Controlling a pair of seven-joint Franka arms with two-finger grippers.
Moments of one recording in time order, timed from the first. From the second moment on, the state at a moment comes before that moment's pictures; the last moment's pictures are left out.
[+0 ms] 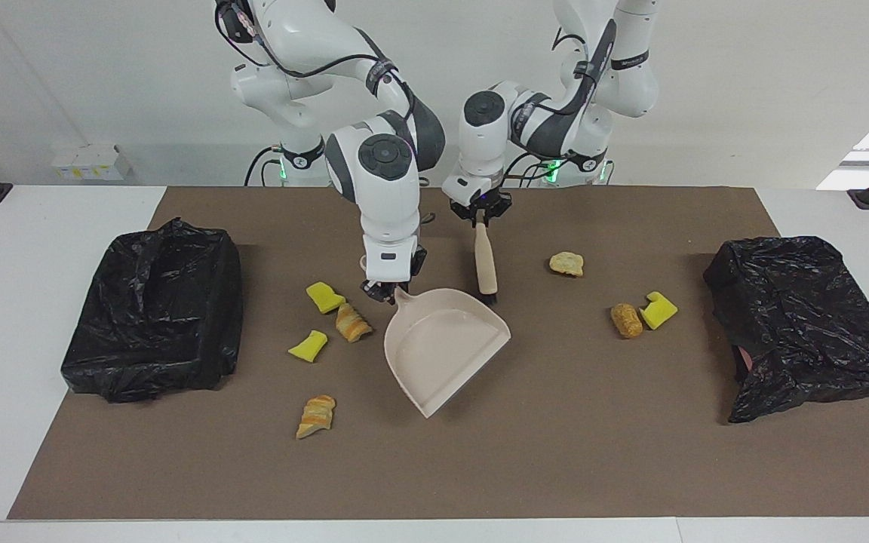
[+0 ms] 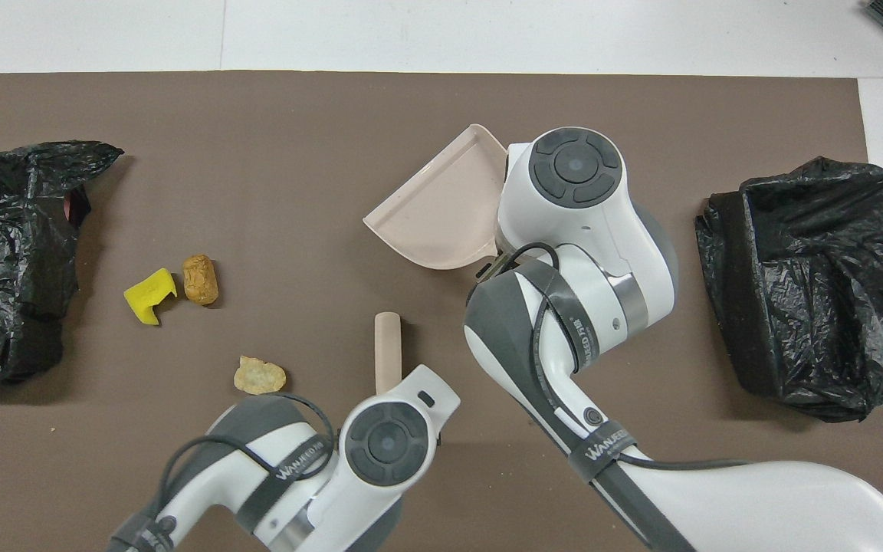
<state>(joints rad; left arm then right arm) -0.71 -0.02 -0.01 -2.22 -0.04 2.07 -0.71 0.37 0.37 0.09 -1.58 -0.06 1.89 -0.40</state>
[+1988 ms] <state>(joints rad) -0.22 -0.02 -0.05 -2.25 0.08 2.10 -0.41 0.52 0.37 0.10 -1.69 -0.26 1.86 -0.90</state>
